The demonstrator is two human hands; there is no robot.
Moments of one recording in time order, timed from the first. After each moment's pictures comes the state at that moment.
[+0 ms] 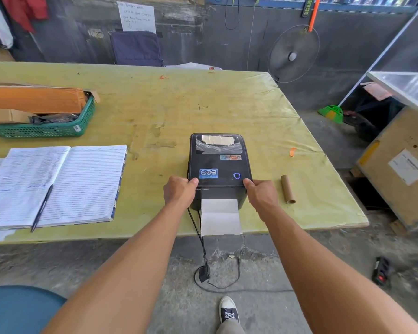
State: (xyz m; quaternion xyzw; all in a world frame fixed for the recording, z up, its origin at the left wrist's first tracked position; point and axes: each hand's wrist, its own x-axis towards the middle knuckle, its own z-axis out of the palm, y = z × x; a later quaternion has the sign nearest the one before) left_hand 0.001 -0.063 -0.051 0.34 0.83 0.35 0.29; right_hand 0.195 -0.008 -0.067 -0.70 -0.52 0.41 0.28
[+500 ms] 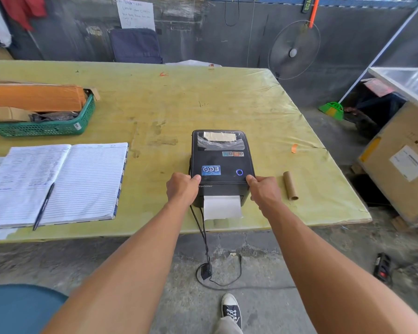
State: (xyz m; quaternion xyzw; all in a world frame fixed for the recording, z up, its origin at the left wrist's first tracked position) left_hand 0.001 -0.060 -0.053 0.32 0.82 0.36 0.31; right_hand 0.194 -0.008 -0.070 -0.70 -0.52 0.41 0.28
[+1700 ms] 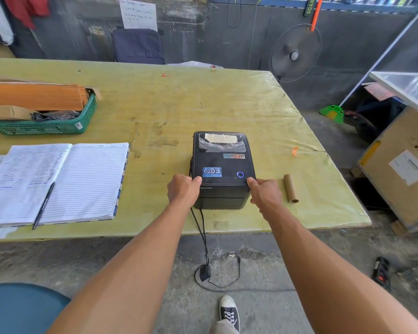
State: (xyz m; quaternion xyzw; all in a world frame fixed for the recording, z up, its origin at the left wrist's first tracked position) left_hand 0.003 -0.063 -0.050 0.32 0.82 0.36 0.30; right_hand 0.194 -0.011 -0.069 -0.71 -0.51 0.40 0.27
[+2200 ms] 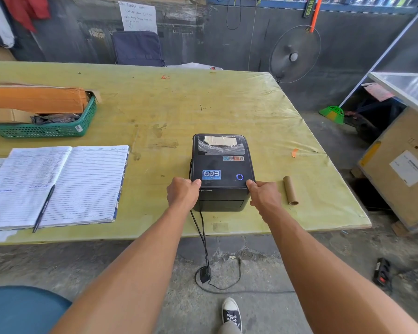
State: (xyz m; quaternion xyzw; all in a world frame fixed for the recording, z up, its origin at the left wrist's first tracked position) left_hand 0.004 -0.065 -0.049 0.33 0.82 0.36 0.30; right_hand 0.194 -0.011 -0.067 -0.71 -0.51 0.41 0.27
